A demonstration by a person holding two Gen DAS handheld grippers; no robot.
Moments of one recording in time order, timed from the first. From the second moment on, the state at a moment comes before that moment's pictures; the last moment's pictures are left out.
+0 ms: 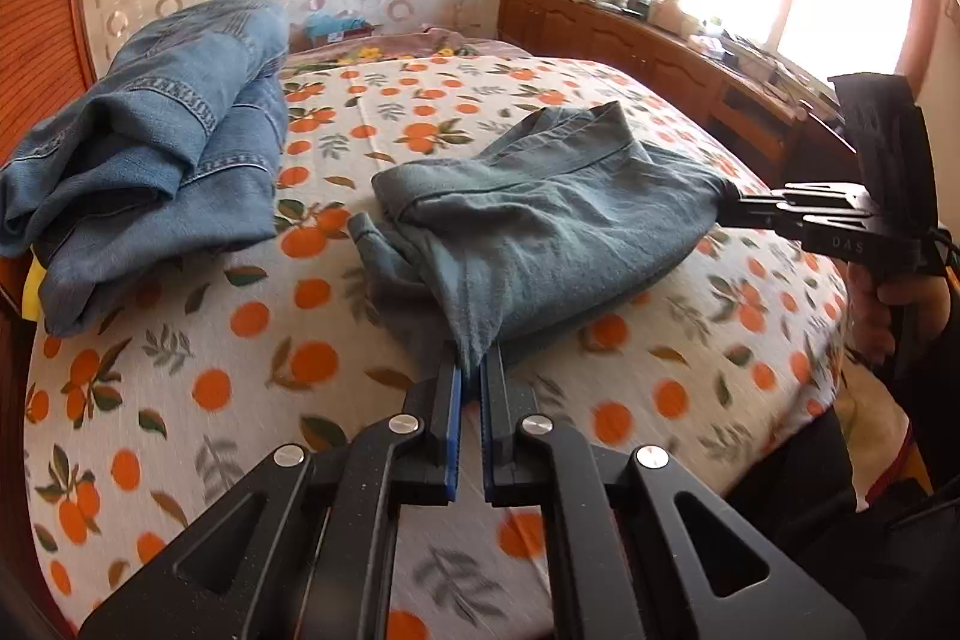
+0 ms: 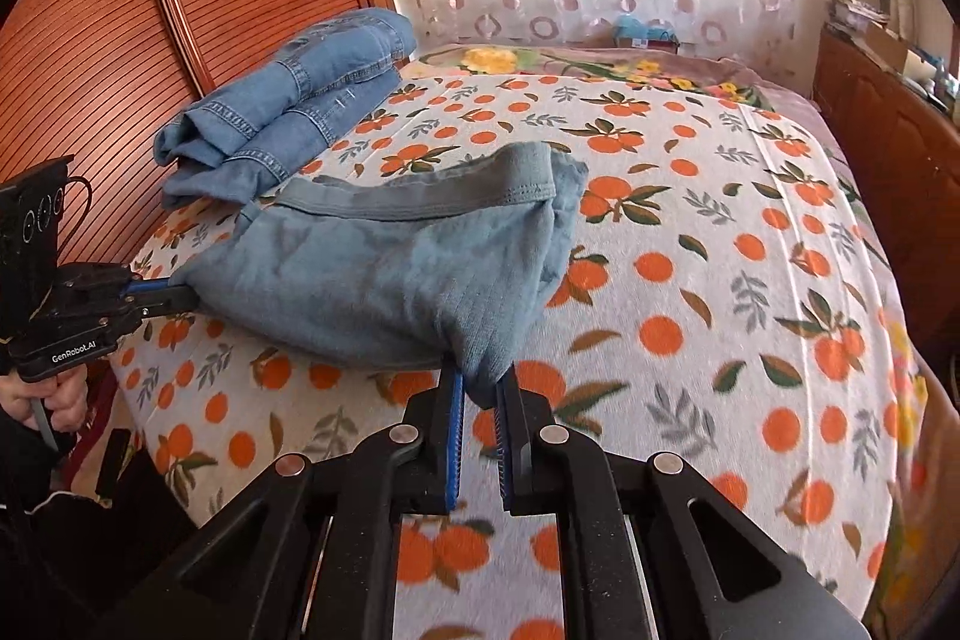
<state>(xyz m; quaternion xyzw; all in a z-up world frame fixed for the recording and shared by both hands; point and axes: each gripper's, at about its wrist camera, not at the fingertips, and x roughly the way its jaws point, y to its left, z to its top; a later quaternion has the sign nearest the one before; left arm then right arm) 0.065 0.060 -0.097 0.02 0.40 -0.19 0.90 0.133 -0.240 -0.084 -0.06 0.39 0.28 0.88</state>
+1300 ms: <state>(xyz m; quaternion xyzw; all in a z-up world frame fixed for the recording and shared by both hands) 0.082 0.061 -0.092 -0.01 0.39 -0.15 0.91 0.147 -0.231 -0.091 -0.07 0.36 0.25 0.90</state>
